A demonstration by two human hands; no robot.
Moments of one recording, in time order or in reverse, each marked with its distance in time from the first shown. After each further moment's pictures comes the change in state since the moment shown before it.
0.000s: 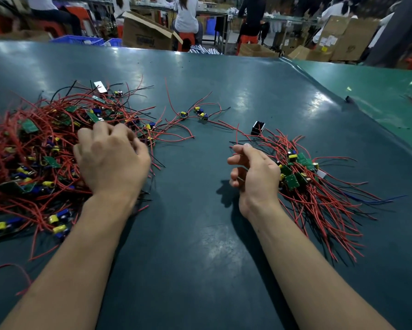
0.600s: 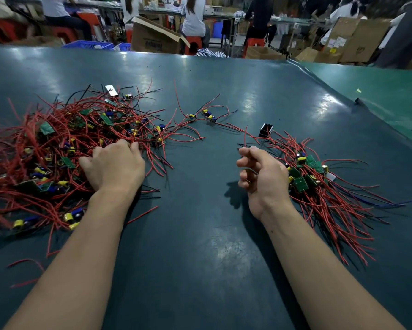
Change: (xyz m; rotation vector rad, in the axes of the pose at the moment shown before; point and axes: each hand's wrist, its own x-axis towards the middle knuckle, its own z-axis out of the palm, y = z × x) left_hand 0.015 -0.025 0.024 0.214 -0.265 -0.147; right_hand -0.002 -0.008 -0.002 0.011 -0.076 0.078
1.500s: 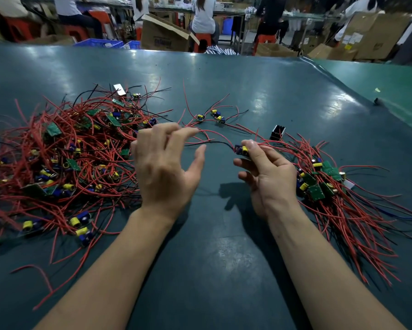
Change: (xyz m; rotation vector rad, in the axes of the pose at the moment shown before) left_hand -0.049 0.044 -0.014 -0.588 0.556 0.559; right_hand 0.009 0.004 0.014 0.083 -0.085 -0.087
